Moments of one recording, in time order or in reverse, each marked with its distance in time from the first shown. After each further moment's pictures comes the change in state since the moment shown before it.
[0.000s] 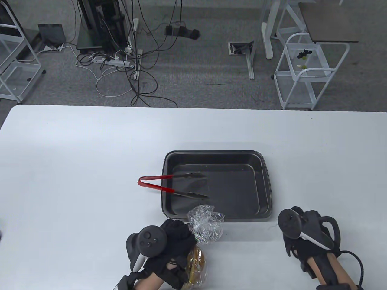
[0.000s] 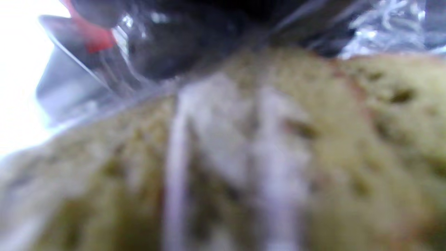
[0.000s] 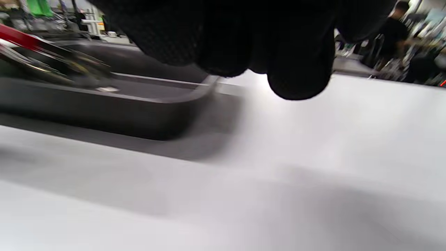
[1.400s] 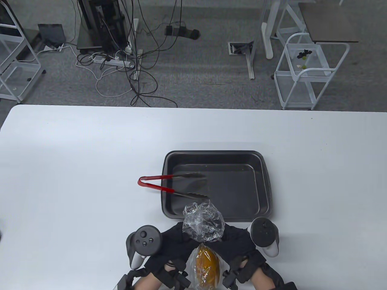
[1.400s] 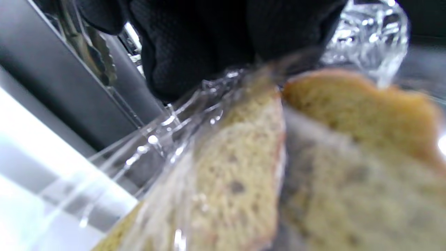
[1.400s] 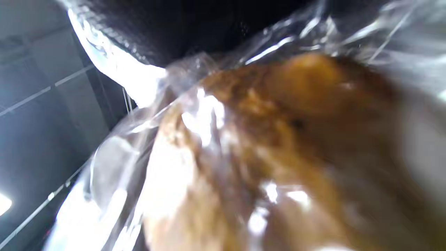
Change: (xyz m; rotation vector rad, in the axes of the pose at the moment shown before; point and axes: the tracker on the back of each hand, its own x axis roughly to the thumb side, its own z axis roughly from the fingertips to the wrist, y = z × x) left_hand -0.010 -0.009 -0.002 -0.082 -0.113 0.228; right_hand 0.109 0.050 -0.017 -0.126 -0.556 -1.233
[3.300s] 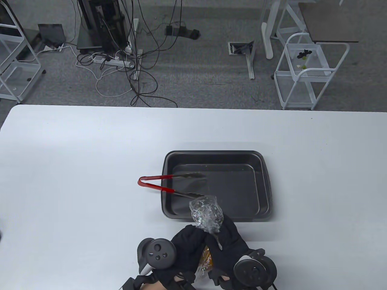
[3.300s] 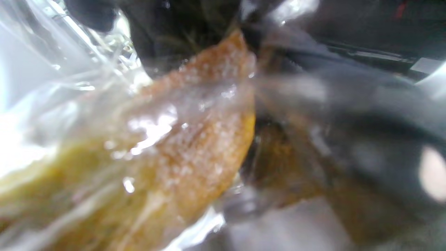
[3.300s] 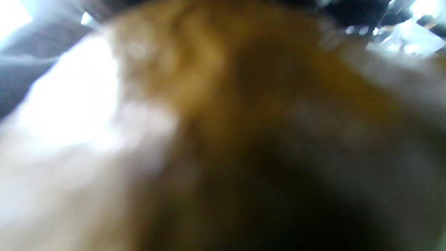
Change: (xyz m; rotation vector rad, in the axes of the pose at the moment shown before) left_hand 0.022 -0.024 0.006 -0.045 -0.152 -0.146; right_hand 0.026 0.026 0.035 -0.522 -0.127 0.593
